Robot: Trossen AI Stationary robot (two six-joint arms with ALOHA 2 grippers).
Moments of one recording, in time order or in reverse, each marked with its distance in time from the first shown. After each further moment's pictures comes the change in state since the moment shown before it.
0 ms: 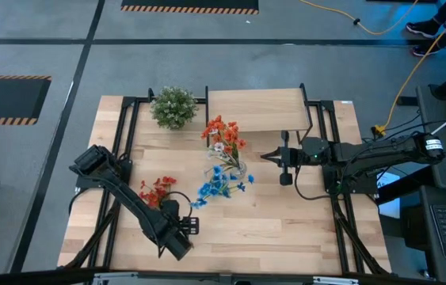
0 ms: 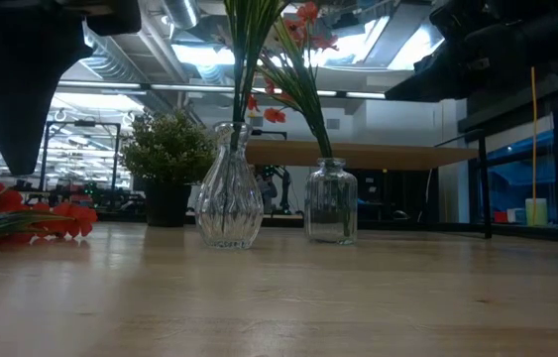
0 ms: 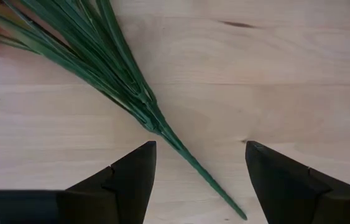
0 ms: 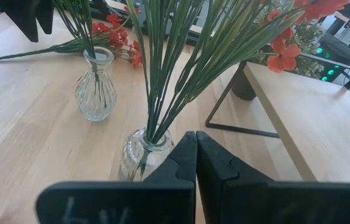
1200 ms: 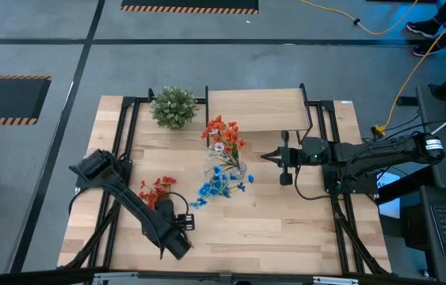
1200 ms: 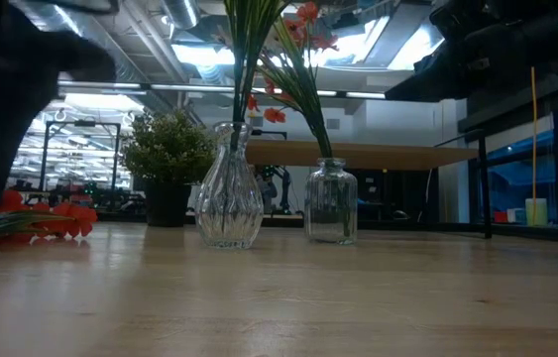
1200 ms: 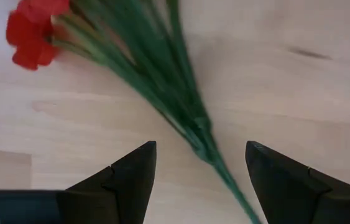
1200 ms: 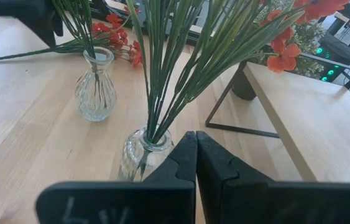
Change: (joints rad) left arm -0.010 0.063 0.000 -0.114 0.050 -0.136; right arm 0.000 0.000 0.000 0.000 0.000 0.000
